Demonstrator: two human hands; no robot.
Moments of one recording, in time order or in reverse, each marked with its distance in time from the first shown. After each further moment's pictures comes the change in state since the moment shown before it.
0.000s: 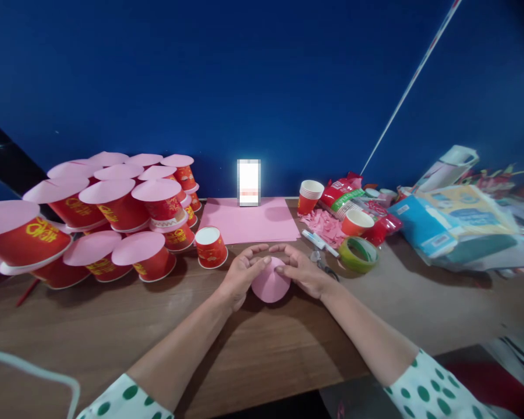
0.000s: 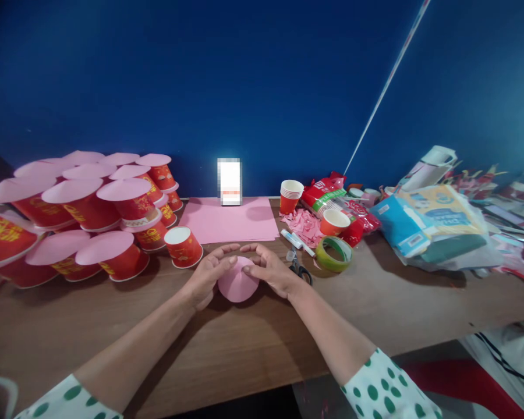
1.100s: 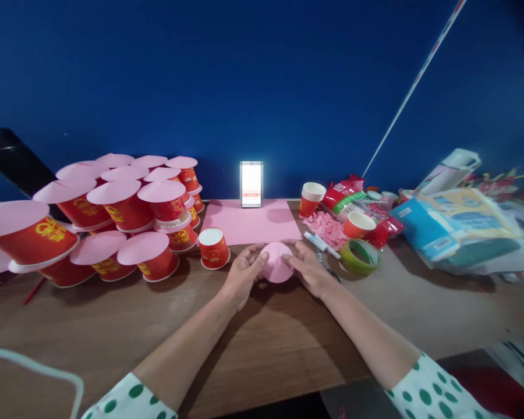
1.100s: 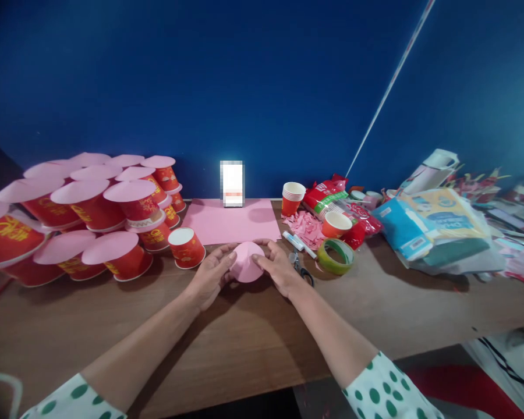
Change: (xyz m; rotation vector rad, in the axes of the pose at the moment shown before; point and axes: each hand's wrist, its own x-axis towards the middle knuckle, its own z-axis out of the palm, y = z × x) left_hand 0.003 0.000 0.004 -0.041 0.139 0.027; right_hand 0.009 0.005 -0.003 -0.006 0.258 -0.094
